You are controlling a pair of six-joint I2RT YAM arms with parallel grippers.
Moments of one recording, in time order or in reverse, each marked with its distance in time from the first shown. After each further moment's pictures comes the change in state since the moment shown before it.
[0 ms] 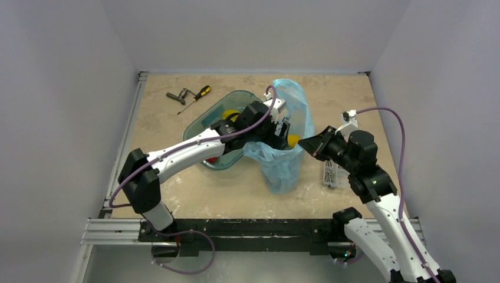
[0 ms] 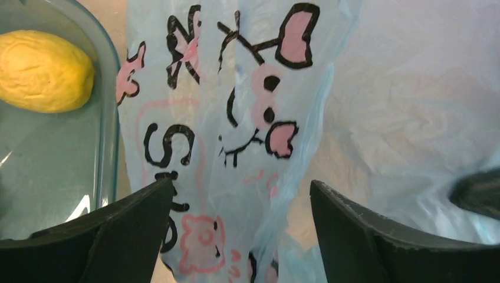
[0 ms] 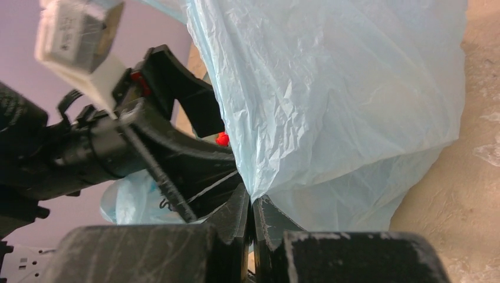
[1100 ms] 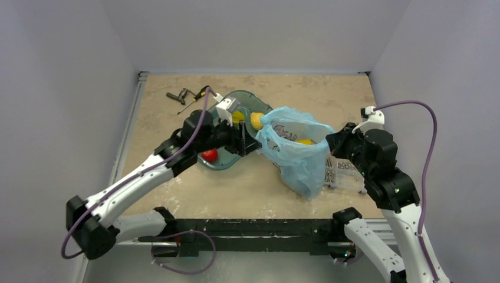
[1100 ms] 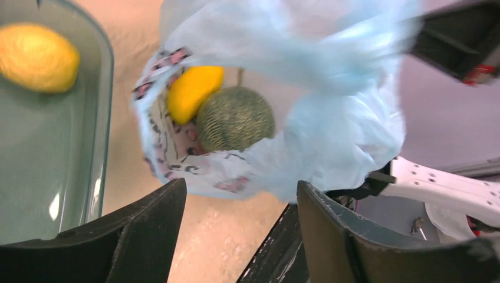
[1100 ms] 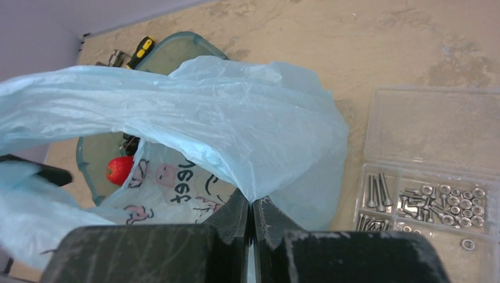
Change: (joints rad) left arm 0.178 -0.414 -0.365 0.175 0.280 -0.153; right arm 0.001 -0.002 0.277 -0.340 0.386 -0.349
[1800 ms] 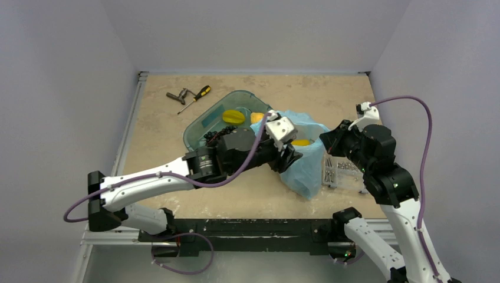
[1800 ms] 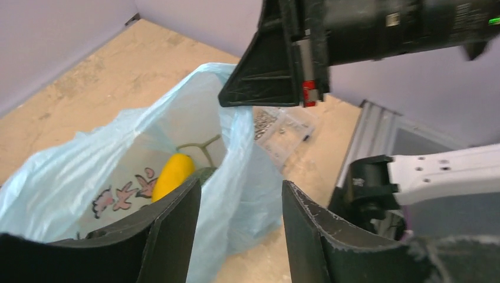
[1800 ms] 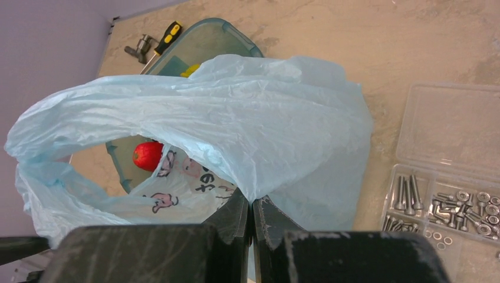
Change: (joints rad) left arm -0.526 0.055 0.270 0.068 -0.435 0.404; right arm 0.000 0.044 0.028 0.009 -0.119 0.020
